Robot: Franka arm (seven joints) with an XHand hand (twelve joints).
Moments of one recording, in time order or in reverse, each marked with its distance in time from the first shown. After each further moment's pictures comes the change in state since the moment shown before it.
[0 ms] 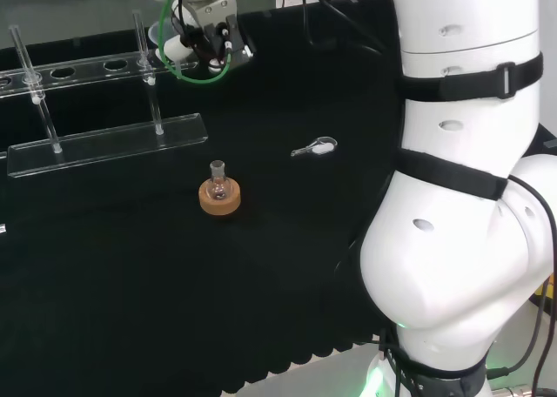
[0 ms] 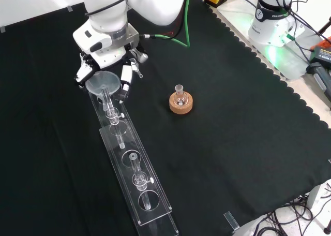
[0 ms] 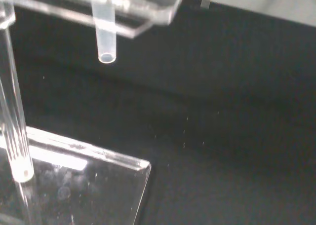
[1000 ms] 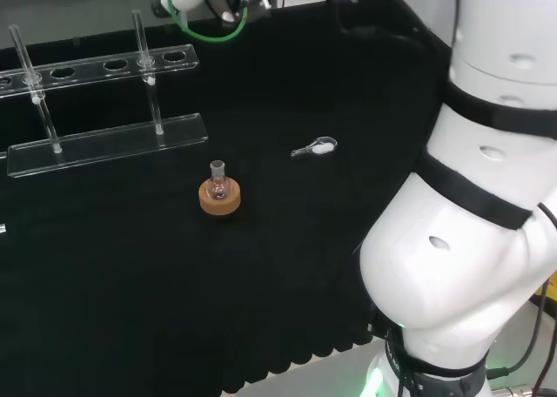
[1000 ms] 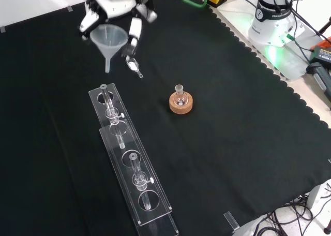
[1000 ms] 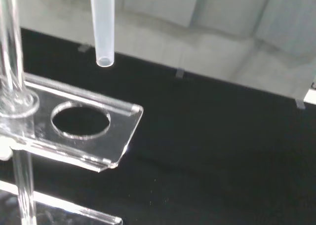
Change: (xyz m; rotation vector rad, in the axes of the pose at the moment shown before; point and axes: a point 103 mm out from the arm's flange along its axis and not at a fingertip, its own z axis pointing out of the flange) arm -0.032 -0.059 -0.117 -0.113 -0.011 0.008
